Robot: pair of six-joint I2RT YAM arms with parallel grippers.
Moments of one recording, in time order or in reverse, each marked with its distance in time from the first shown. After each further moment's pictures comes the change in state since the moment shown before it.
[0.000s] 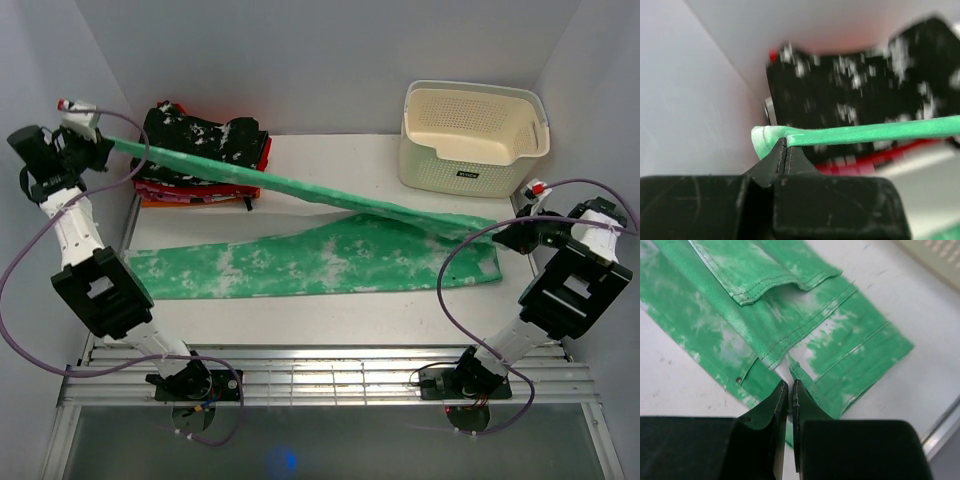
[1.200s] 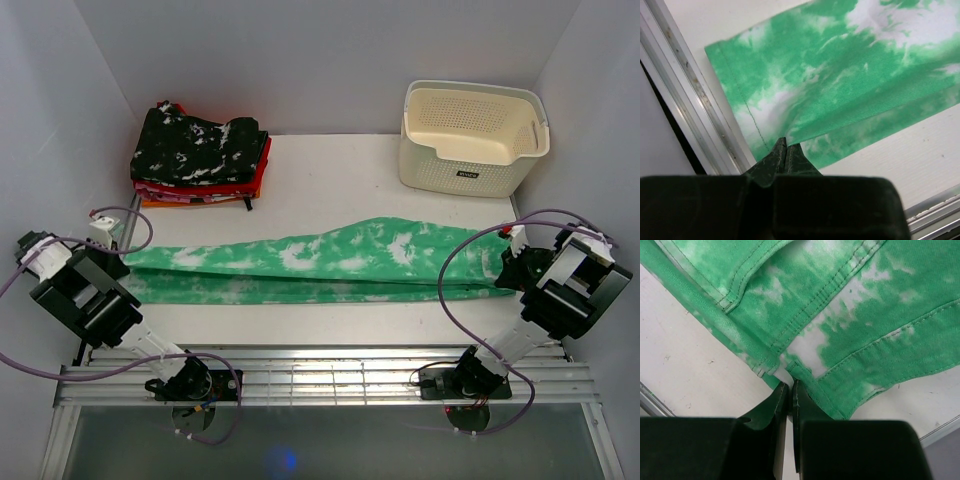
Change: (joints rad) left arm 0.351 -0.034 -0.494 -0.801 -0.077 0.835; right arm -0.032 0.006 -0.232 -0.035 0.437 -0.280
